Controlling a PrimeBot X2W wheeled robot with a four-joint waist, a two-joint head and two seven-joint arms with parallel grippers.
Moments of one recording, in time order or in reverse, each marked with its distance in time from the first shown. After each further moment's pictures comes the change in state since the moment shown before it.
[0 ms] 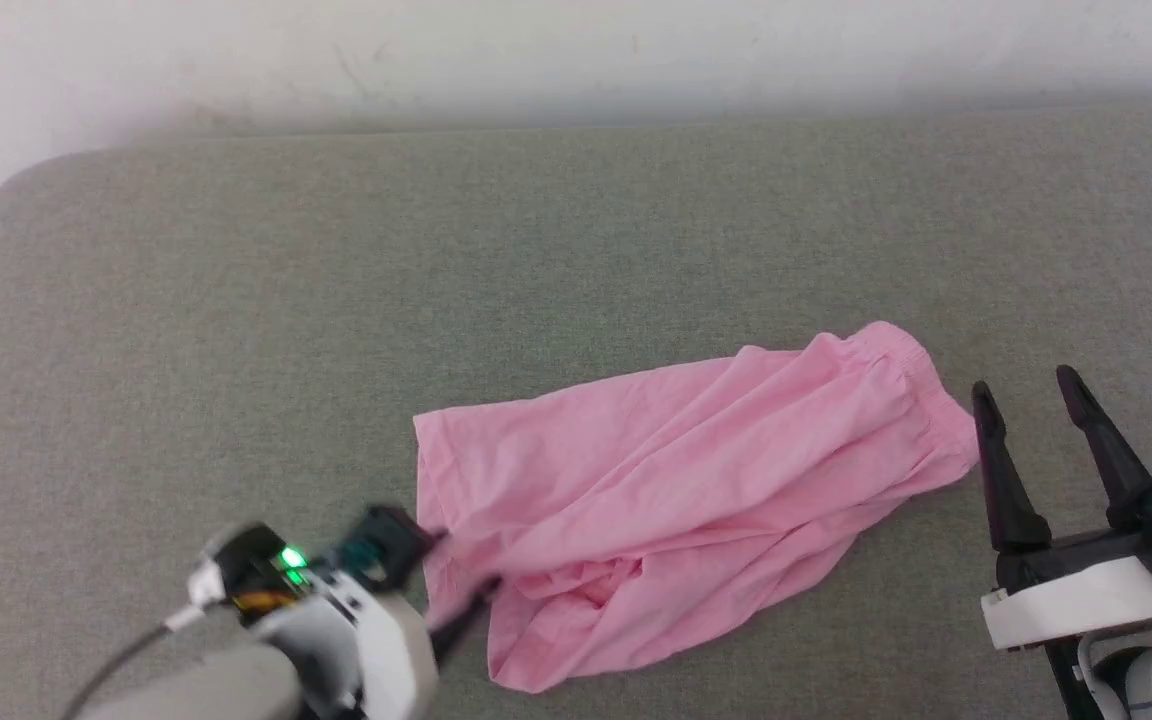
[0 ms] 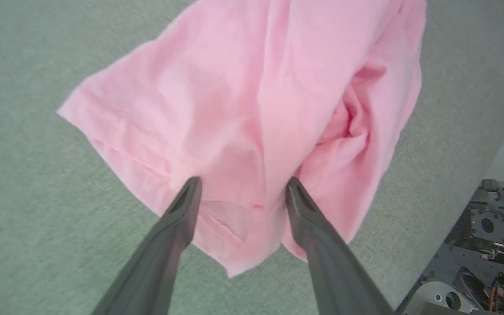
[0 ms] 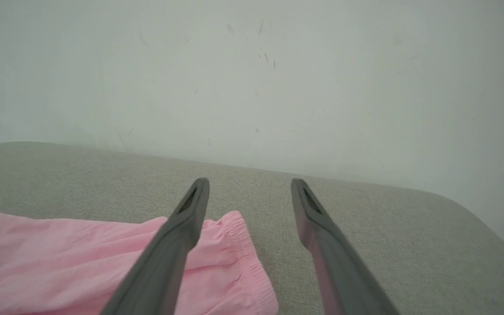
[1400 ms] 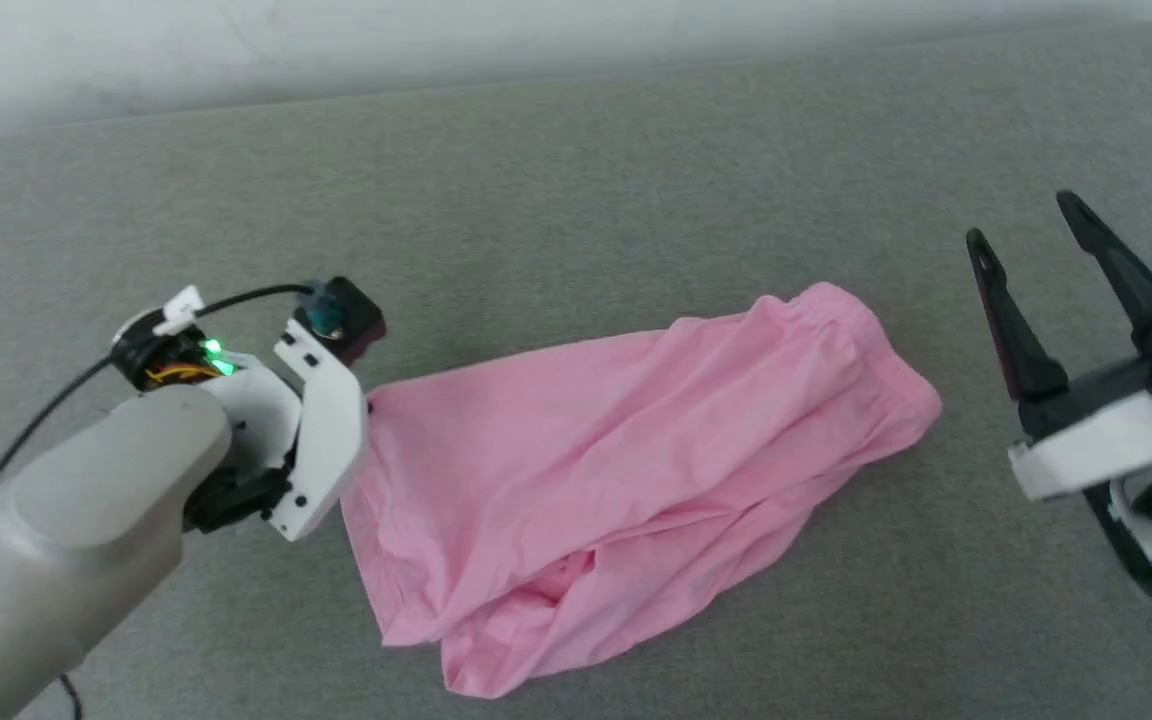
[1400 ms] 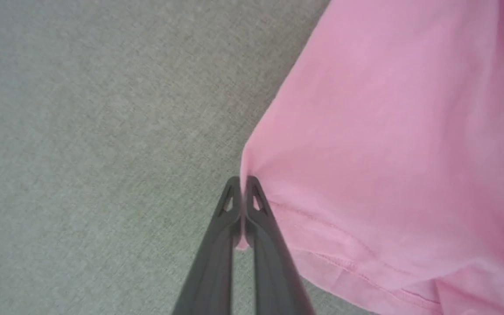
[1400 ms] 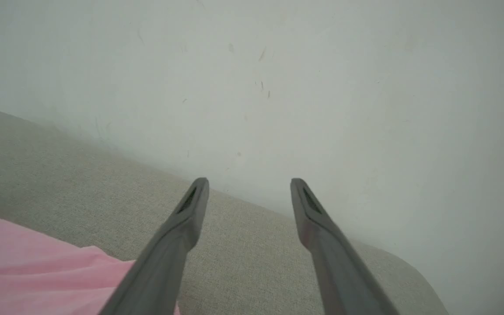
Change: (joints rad) left arm -0.438 -0.056 -0.063 0.400 -0.076 -0.284 0.361; right arm -0.286 -0.199 0.154 0.069 0.027 0.000 0.026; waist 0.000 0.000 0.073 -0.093
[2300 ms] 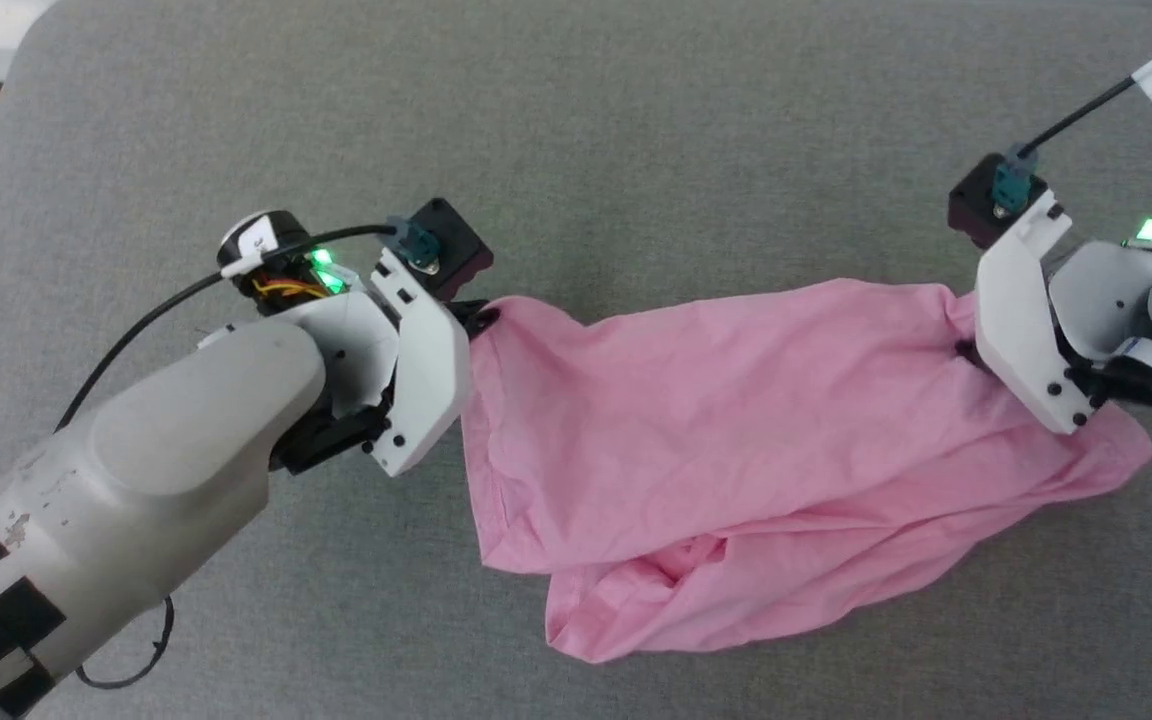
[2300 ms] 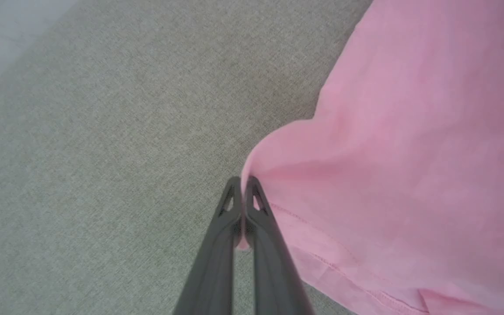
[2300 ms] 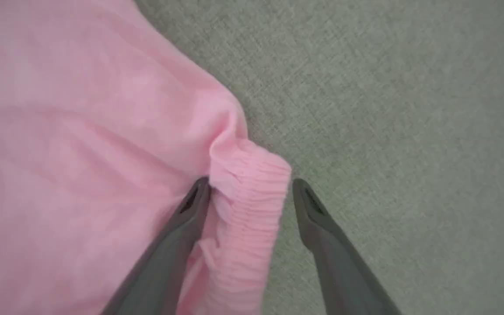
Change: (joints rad) left arm -0.107 -0.097 0.000 -0.059 0.028 0.000 -0.152; right arm -0.754 -0.347 1.005 0.321 0.712 0.000 0.982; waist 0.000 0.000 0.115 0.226
